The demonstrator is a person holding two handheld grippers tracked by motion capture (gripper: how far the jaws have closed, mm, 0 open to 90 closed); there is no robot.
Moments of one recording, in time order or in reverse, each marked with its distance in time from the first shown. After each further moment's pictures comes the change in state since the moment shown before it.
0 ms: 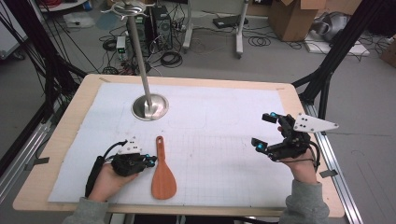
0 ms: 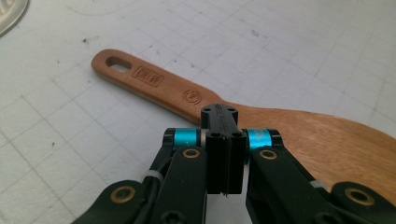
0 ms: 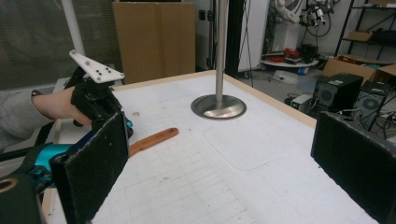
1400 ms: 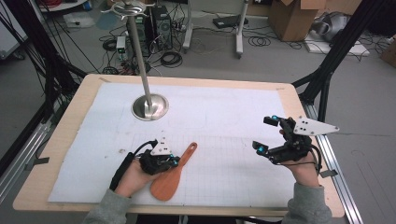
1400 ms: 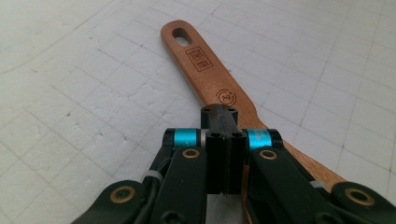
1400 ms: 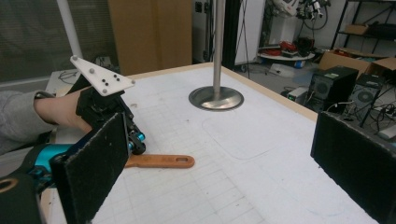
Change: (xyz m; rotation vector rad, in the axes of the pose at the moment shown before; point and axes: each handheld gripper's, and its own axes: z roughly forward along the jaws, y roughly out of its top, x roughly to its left) left arm -0.038 0.033 0.052 0.024 -0.034 0.143; right arm 0.004 -0.004 -0.005 0.028 -0.018 -0.003
